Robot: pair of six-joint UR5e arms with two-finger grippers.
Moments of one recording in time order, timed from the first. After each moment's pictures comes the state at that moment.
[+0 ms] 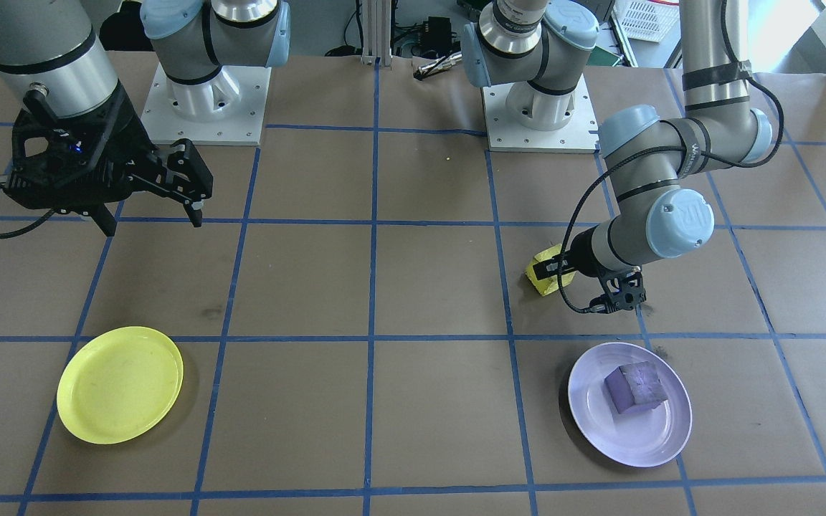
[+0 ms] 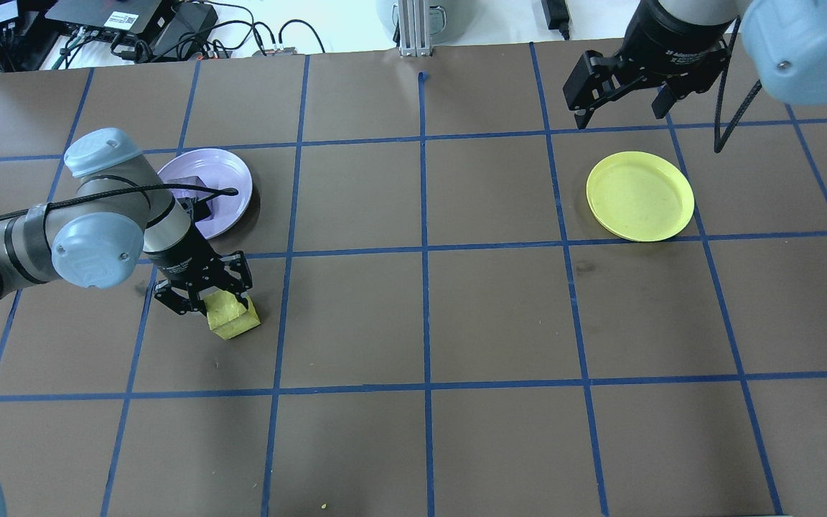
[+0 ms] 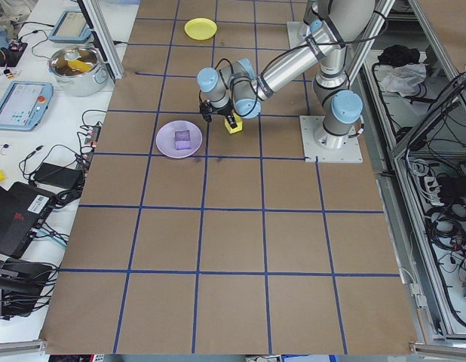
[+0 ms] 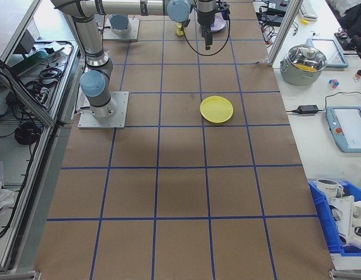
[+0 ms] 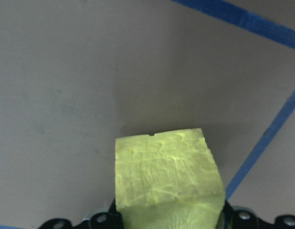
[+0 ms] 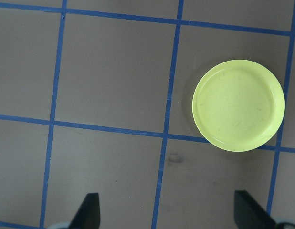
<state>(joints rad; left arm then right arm) -1.34 -1.83 -2.01 -1.21 1.49 -0.09 1.56 -1.51 1.52 -1.69 -1.53 -0.13</state>
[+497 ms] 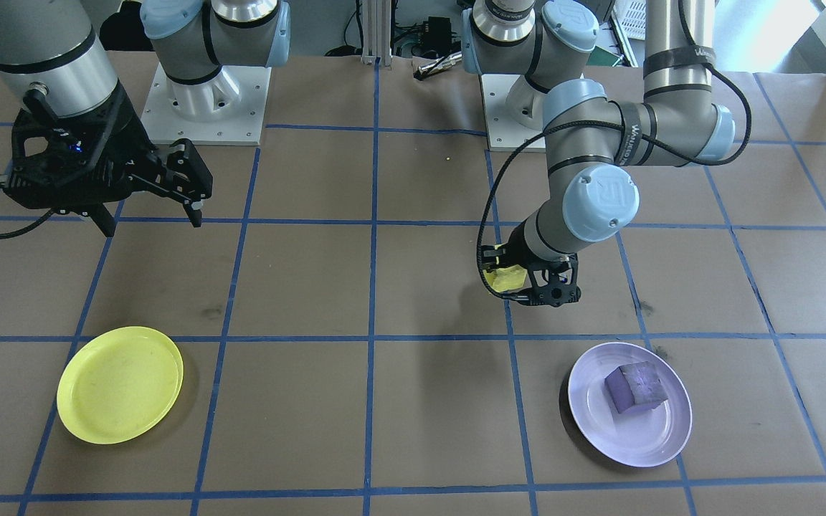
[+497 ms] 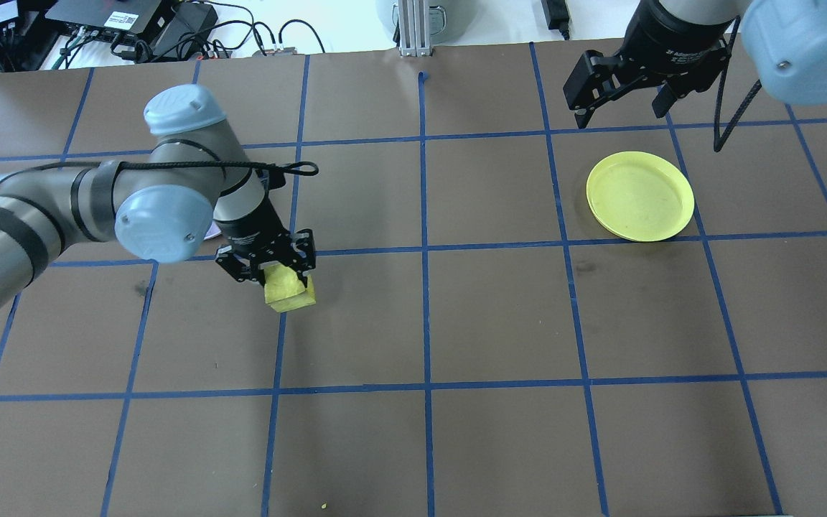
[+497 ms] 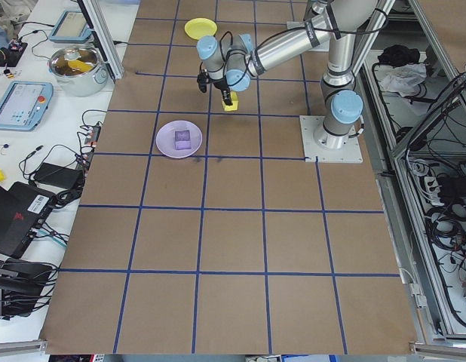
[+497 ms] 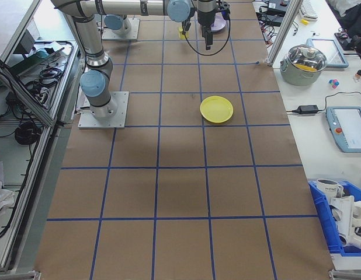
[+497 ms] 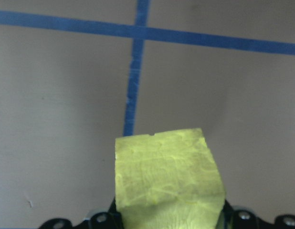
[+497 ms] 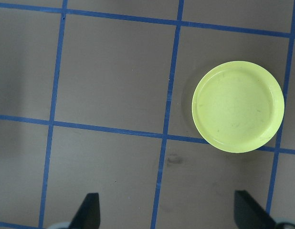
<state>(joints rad) -1.57 -1.81 -1.90 -1.27 1.47 -0.10 1.56 -1.51 1.52 -1.70 -1.53 -0.13</state>
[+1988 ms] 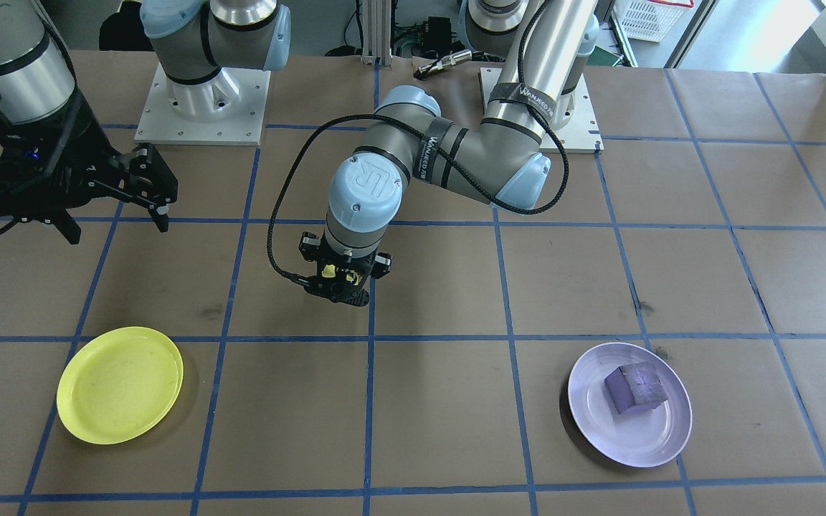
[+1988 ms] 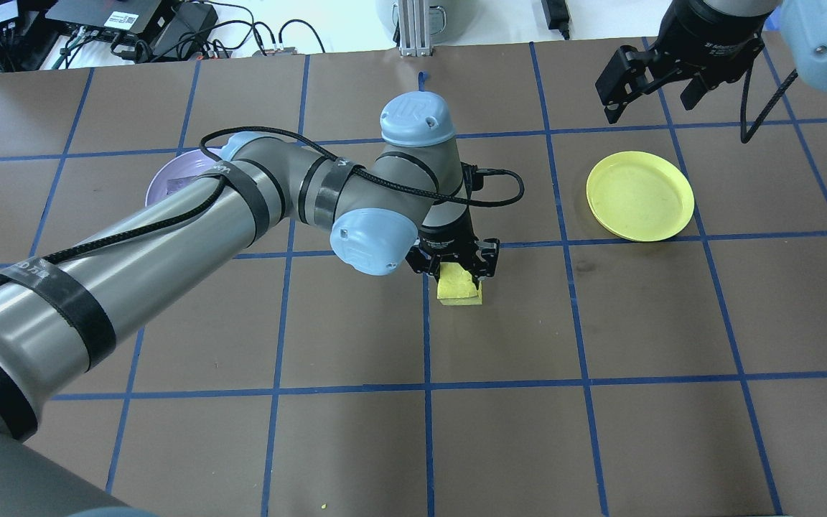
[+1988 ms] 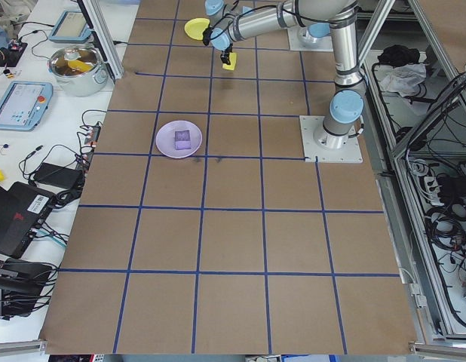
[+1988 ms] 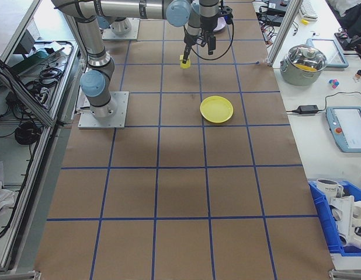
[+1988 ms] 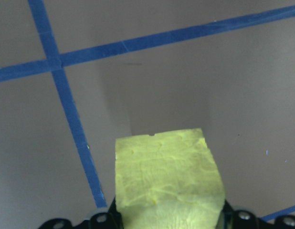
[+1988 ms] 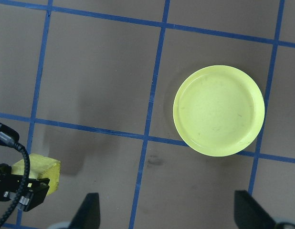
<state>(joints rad) -2.01 -2.04 -1.64 -1.15 1.34 -0.22 1.50 -1.51 1.52 -1.70 -1.53 -0.23</state>
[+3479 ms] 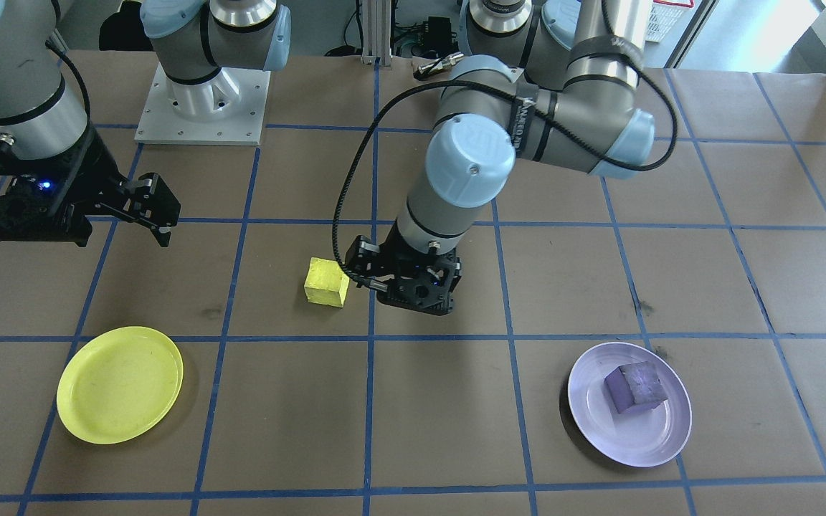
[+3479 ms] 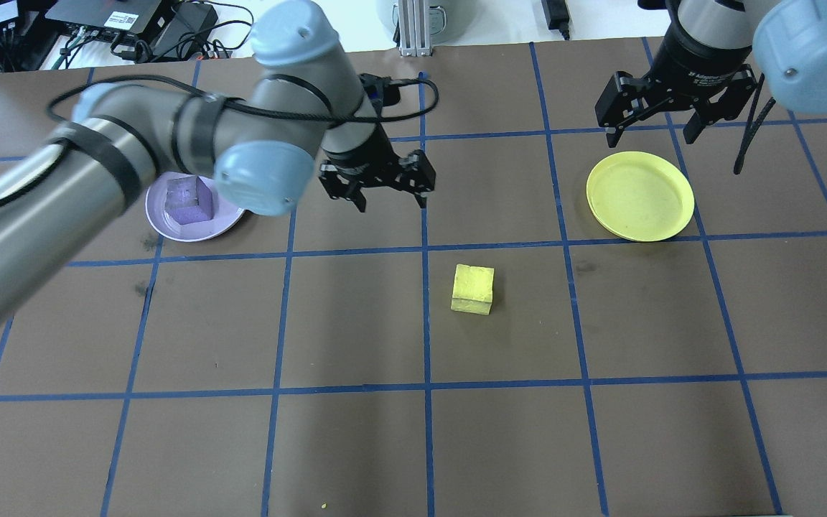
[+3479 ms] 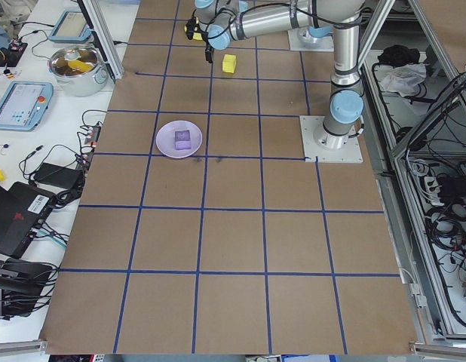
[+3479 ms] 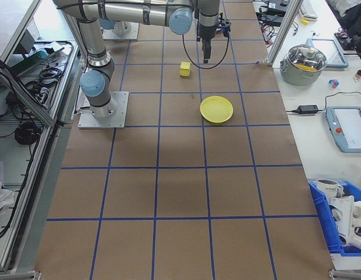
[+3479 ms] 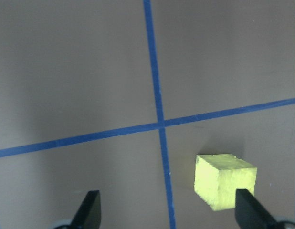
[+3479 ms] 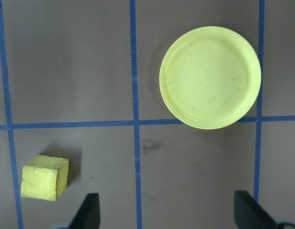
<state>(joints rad) -1.81 -1.90 -1.62 -1.17 1.34 -0.14 1.50 -1.49 1.57 -1.69 -1.58 -0.07</state>
